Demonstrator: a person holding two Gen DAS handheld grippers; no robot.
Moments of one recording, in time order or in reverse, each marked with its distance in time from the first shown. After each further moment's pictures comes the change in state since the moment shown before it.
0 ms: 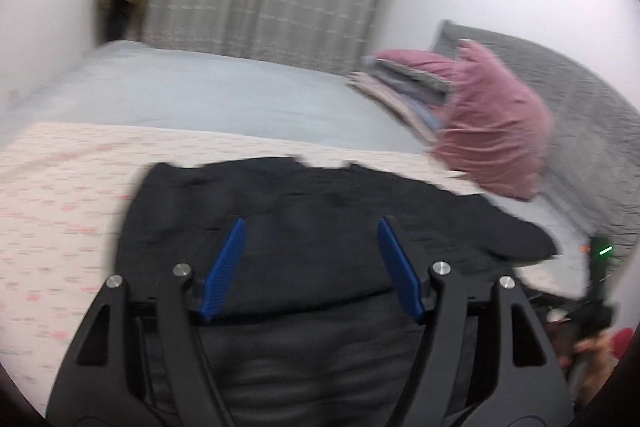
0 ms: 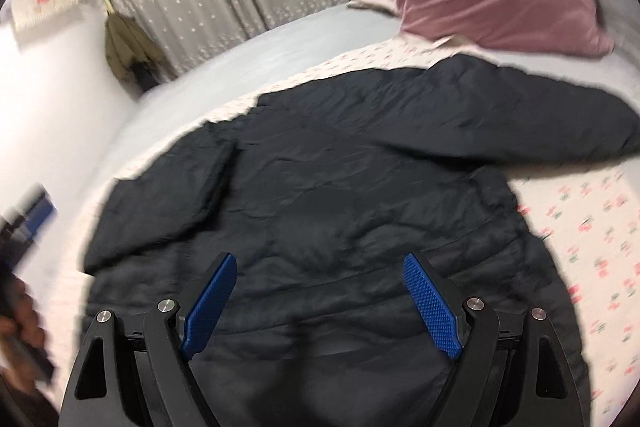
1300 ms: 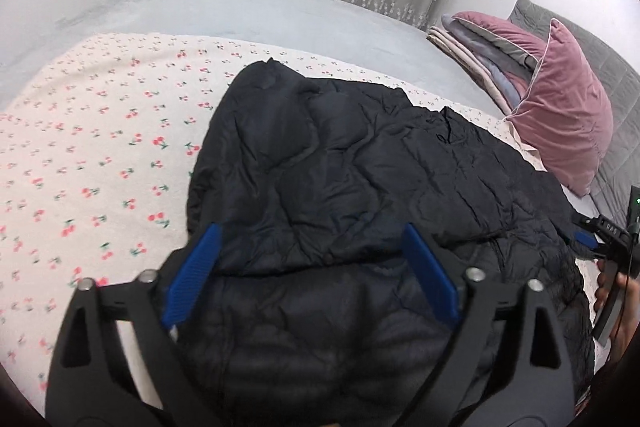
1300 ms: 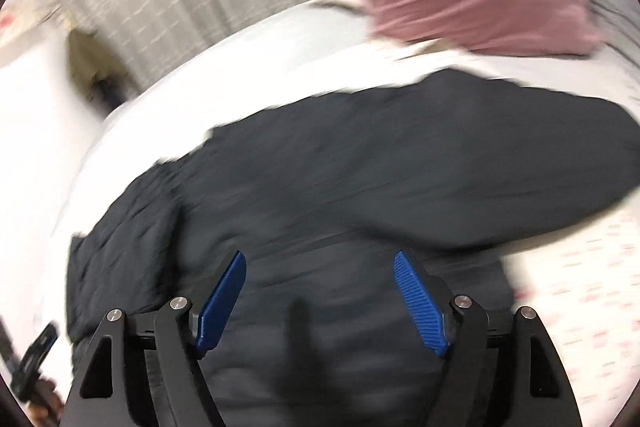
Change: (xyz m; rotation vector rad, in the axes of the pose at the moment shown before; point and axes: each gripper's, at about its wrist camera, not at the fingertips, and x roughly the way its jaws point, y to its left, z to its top) left arm 0.037 0.056 -0.036 -0.144 0.224 0.149; right arm 0.041 -0.025 0.074 0.088 -0.009 -0.185
